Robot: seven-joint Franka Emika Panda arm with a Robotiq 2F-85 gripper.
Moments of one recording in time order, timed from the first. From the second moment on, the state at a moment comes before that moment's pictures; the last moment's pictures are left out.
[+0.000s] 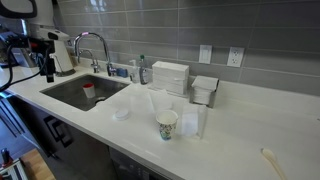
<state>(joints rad) 0.15 -0.61 0.19 -2.42 0.25 1.65 0.28</state>
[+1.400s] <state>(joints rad) -0.16 -0.86 -0.18 -2.55 -0.02 1.69 -0.05</state>
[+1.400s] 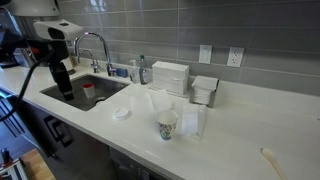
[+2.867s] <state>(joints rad) -0.28 -0.65 -0.28 -2.45 -0.07 2.00 0.17</state>
